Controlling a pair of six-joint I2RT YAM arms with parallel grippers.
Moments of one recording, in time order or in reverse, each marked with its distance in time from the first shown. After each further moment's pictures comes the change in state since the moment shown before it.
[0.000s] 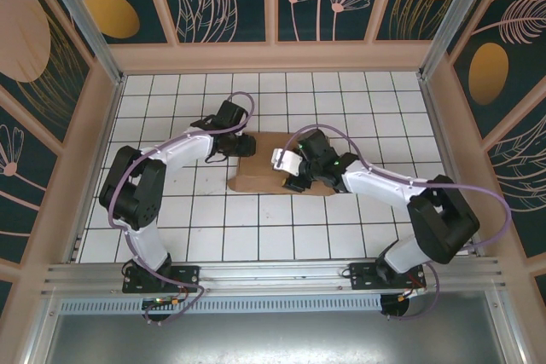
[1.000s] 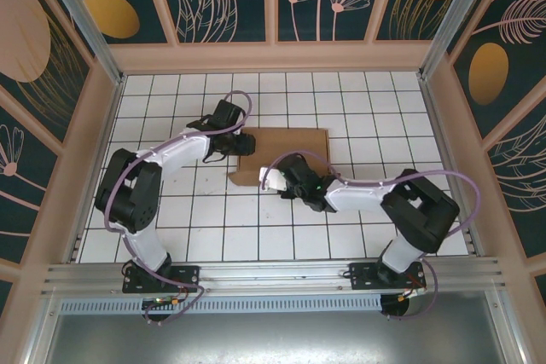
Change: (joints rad) left arm 0.013 -0.054 -0.019 0.007 0.019 0.006; right arm 0.179 0.078 -0.140 0.334 0.401 -0.063
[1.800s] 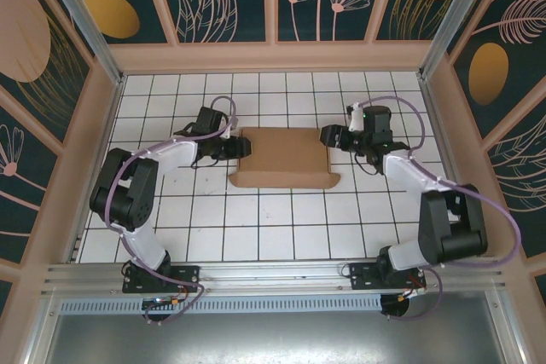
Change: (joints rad) left arm 0.131 0.016 -0.161 0.251 0.324 -0.039; right arm -0.711 -0.117 0.084 -0.161 -0.684 1.125
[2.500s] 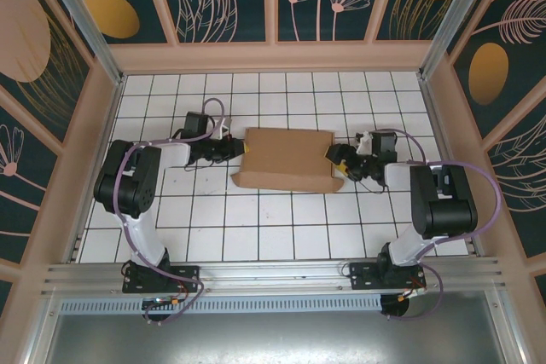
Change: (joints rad) left arm 0.114 0.099 -0.087 0.264 0.349 -0.093; right arm -0.133 0.146 -0.222 0.252 -0.287 0.294
